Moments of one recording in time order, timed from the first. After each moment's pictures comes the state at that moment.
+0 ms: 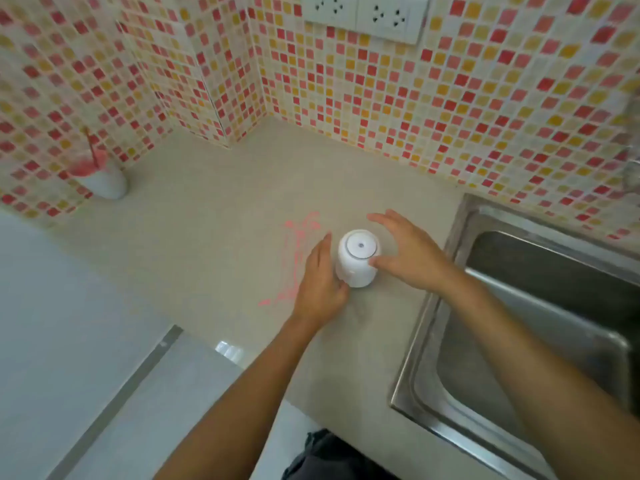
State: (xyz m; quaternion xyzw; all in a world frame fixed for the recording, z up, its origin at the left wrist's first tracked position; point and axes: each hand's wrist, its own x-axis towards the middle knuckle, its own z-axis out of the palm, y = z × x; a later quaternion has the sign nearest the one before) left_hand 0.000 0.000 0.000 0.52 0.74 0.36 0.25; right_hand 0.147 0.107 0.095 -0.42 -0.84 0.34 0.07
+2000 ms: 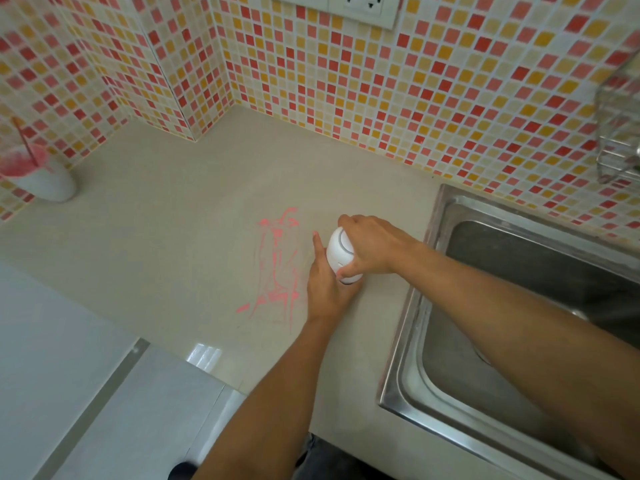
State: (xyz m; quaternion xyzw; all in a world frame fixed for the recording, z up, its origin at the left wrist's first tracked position) left_hand 0.037 0.035 -0.038 0.40 0.75 0.44 0.28; right_hand 0.109 0.128 0.081 -0.36 -0.92 0.15 -0.11
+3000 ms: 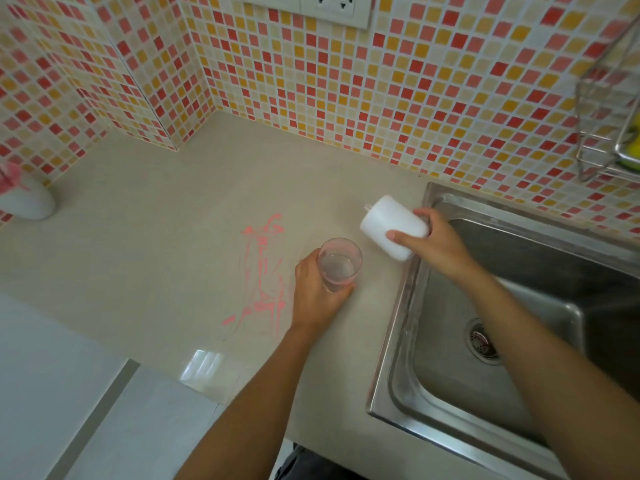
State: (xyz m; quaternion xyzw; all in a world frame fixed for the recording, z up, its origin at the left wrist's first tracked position) left_hand 0.034 0.036 -0.030 0.44 0.74 0.43 0.27; right_hand 0.218 0.160 0.062 -0.60 -0.64 0.44 0.18
